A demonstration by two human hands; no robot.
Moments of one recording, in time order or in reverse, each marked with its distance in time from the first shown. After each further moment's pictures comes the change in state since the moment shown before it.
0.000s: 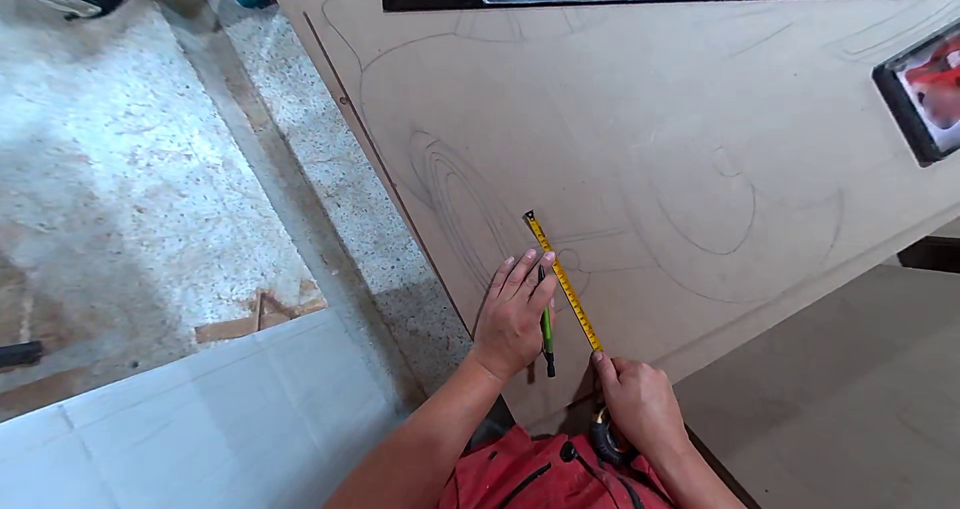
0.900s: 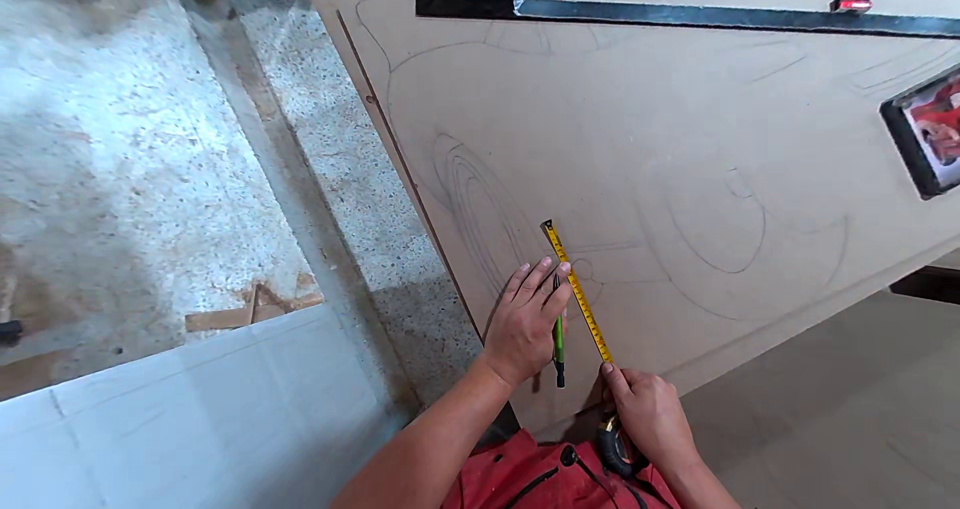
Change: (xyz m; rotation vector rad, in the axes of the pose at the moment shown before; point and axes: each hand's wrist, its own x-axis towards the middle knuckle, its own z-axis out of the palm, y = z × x) left_hand -0.001 -0.003 -0.001 -0.028 -0.027 -0.011; right_hand 0.003 0.005 0.003 0.117 0.021 -0.010
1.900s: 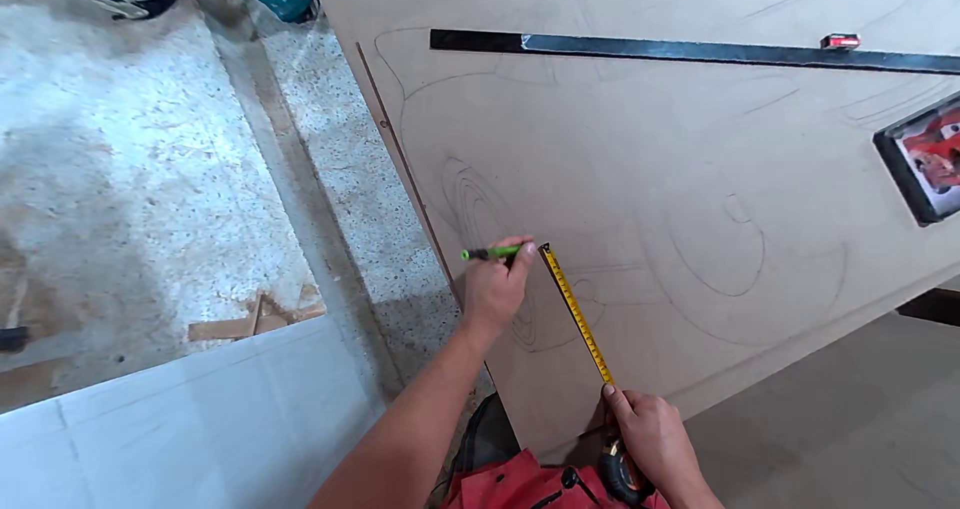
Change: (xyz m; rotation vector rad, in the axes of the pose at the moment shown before) left_hand 0.069 -0.043 -0.051 -0.593 0.164 -0.634; right_hand 0.004 0.000 -0.006 -0.006 -0.059 0.030
